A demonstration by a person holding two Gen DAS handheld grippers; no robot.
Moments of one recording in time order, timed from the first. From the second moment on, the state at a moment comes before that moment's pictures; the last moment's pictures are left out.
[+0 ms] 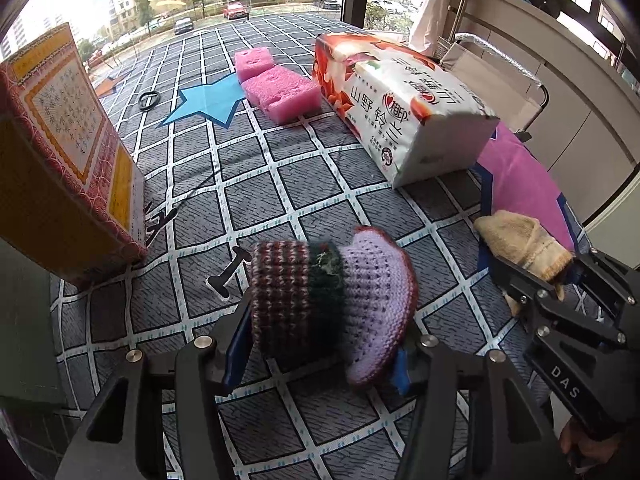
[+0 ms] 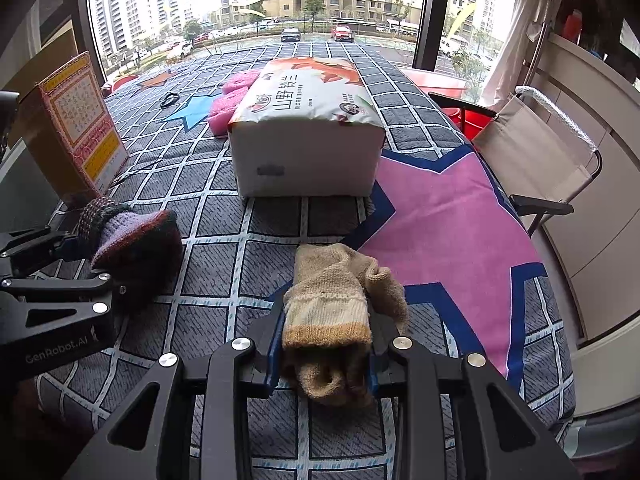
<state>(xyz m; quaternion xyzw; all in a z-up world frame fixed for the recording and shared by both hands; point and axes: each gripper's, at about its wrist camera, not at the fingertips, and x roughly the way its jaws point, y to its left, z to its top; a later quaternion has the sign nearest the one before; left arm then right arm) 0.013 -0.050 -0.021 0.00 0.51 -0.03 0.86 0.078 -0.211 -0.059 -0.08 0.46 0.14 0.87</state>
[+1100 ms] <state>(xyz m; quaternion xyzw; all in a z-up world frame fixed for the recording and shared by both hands) 0.013 -0.050 -0.020 0.00 0.52 -0.02 0.85 0.076 -0.206 -0.060 -0.09 0.46 0.13 0.88</state>
